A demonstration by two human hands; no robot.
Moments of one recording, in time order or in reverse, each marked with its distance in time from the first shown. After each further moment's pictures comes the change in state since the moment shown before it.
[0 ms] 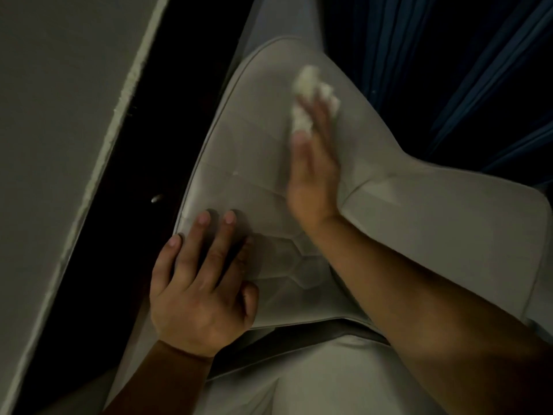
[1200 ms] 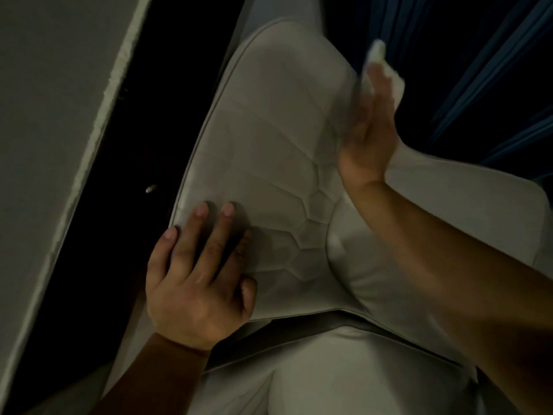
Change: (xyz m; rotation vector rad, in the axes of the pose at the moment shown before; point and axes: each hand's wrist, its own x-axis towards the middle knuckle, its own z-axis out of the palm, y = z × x) left_hand -0.001 0.000 -0.001 -0.004 0.004 0.009; right_hand 0.041 0.067 -0.046 -0.227 0.162 0.090
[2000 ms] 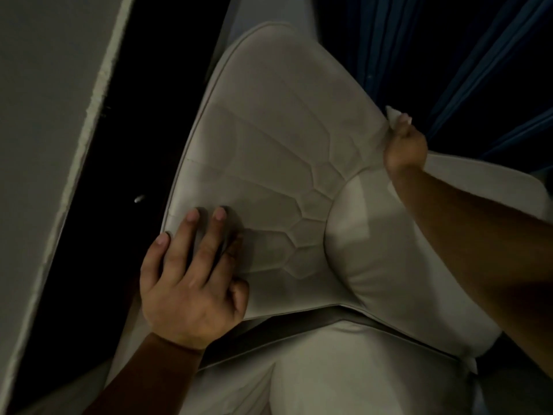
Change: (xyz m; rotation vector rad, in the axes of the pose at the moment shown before) left_hand 0.000 0.000 0.002 0.058 -0.019 0.014; right_hand 0.031 0.109 -0.048 -0.105 -0.118 0.713
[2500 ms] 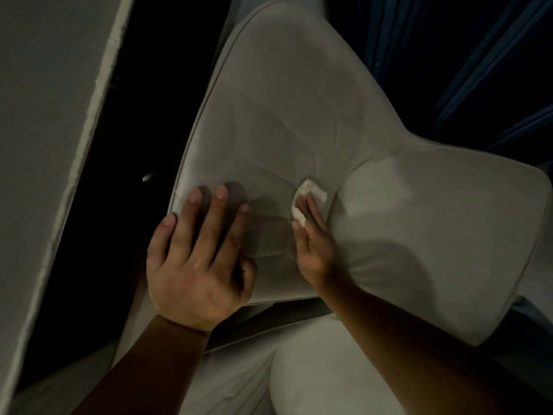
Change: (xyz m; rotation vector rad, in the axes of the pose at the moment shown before) left_hand 0.003 -0.002 -0.001 0.018 0.036 -0.022; right_hand -0.223 0.085 0.071 0.002 -0.313 -0.574
